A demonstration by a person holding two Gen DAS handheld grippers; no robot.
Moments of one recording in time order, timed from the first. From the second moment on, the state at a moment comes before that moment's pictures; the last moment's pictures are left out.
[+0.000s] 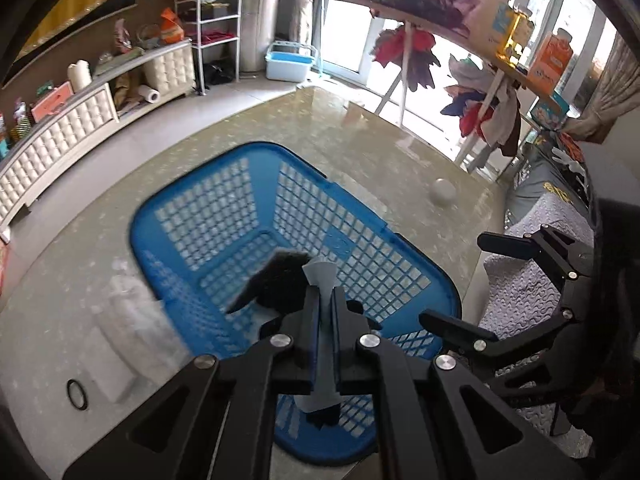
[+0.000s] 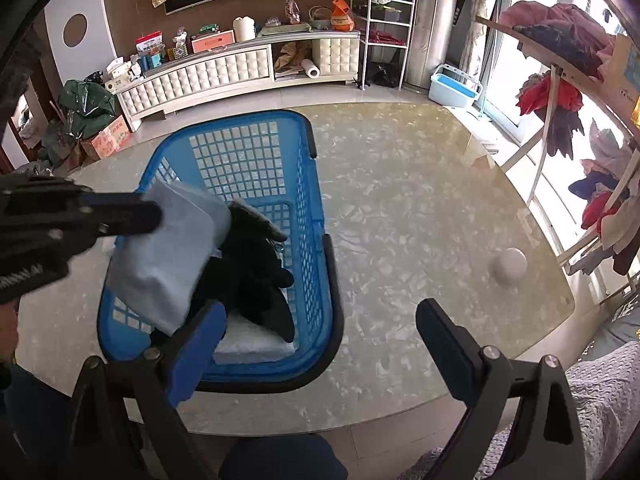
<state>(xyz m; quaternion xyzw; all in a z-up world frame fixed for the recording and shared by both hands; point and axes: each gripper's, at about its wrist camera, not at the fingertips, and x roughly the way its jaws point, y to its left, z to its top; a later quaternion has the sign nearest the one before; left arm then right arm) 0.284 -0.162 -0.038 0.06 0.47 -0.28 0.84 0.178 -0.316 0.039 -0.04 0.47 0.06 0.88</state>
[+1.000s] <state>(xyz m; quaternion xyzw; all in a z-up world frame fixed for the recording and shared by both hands) 0.313 -0.196 -0.100 0.15 0.52 -0.23 0.81 0.186 -0.325 0.027 -0.02 0.49 0.06 0.87</state>
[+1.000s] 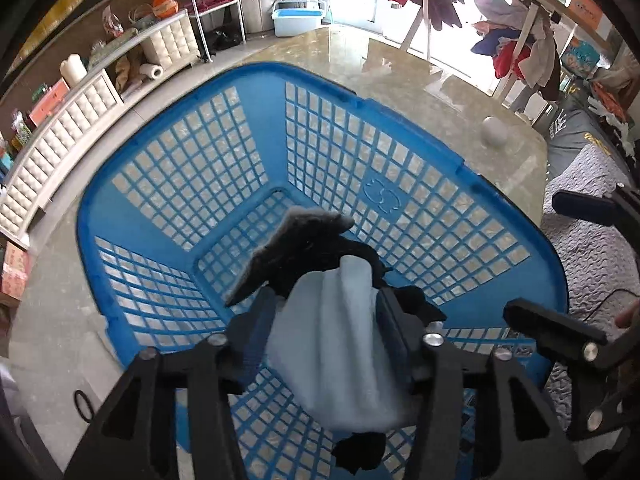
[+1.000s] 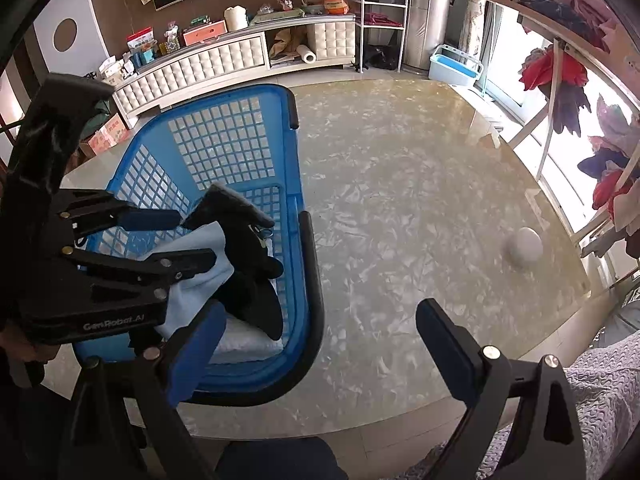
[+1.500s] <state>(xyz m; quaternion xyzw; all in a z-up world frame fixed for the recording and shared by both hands) 0.285 -0.132 -0.052 0.11 0.49 -0.21 0.84 0.176 -0.295 0.055 -0.02 0.46 0.08 0.88</state>
